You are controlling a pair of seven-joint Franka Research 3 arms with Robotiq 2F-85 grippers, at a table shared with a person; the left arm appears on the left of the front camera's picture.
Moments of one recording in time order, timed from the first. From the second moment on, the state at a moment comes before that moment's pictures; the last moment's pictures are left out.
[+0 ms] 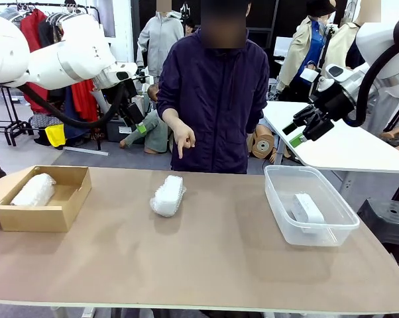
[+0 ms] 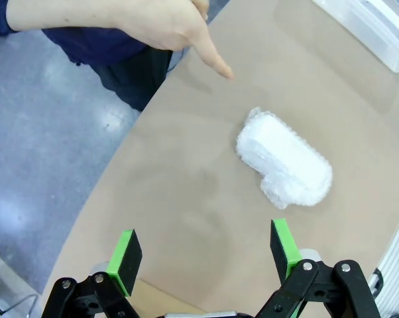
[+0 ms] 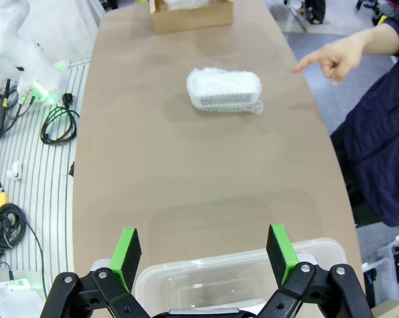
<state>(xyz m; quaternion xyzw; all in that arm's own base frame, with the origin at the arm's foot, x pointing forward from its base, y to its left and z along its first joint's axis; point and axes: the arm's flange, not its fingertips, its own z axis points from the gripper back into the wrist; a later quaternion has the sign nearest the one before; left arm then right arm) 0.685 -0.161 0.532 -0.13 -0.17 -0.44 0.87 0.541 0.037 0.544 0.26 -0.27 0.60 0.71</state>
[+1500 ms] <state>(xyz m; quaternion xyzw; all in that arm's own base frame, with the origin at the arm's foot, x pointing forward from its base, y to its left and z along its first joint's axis) 0.684 -0.319 0.394 -0.02 -0.08 -0.16 0.98 0.542 0.038 0.544 0.26 -0.27 0.60 0.71</state>
